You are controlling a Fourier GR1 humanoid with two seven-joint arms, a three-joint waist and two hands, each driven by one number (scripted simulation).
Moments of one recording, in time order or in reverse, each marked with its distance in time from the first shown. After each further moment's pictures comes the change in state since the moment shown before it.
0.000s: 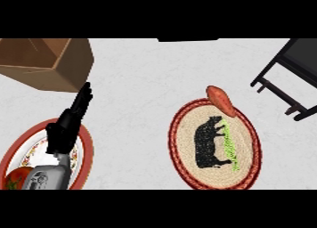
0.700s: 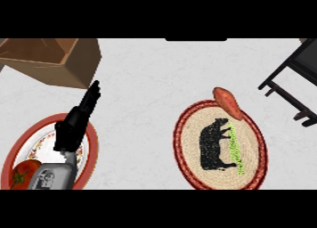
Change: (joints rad) left arm -0.020 -0.021 -0.034 -0.008 -0.010 -0.012 0.021; right arm -0.235 -0.197 -0.312 0.237 -0.327 0.087 0.247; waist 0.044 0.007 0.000
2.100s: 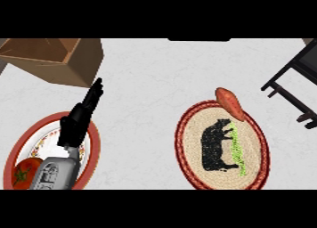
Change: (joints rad) left arm -0.042 -0.004 0.012 0.059 -0.009 -0.006 -0.026; right arm -0.665 -0.106 0.374 0.390 0.270 -0.326 0.027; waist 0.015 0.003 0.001
